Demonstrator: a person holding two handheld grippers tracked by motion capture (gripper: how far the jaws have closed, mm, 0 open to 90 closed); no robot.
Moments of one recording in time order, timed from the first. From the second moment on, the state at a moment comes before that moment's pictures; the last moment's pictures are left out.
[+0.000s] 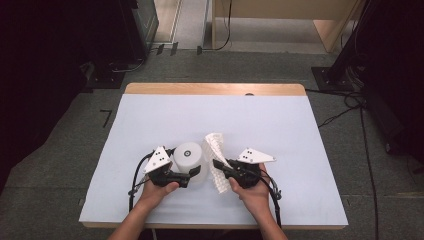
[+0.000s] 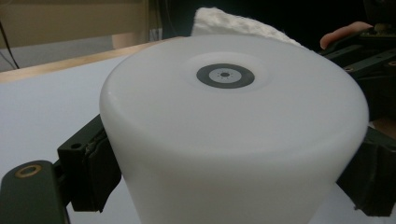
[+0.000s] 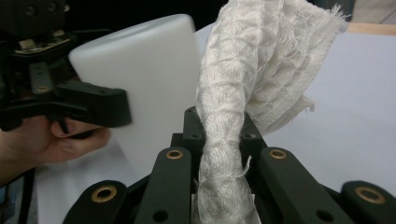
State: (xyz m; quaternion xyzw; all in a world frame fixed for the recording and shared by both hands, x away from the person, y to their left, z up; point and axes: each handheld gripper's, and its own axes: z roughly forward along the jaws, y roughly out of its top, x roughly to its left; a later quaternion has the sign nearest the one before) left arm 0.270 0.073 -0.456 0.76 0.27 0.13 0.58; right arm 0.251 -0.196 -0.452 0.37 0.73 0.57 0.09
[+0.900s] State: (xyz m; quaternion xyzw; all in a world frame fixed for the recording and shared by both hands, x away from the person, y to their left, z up) left arm 0.270 0.071 -0.454 0.76 0.27 0.13 0.58; right arm 0.249 -0.184 -0.460 0.35 0.75 0.56 0.08
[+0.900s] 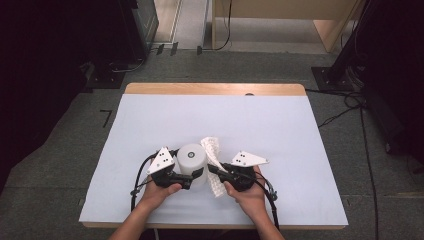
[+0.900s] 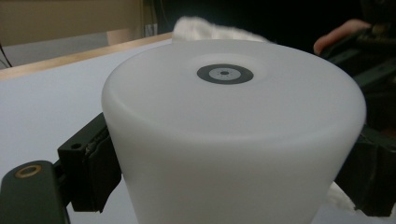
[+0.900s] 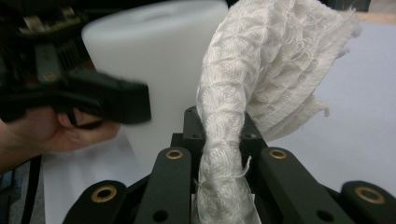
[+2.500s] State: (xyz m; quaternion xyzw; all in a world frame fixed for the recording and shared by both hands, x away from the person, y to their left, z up) left arm 0.267 0.066 -0.453 0.77 0.25 0.15 0.57; right arm 0.248 -0.188 -0.454 0.36 0.74 0.56 0.09
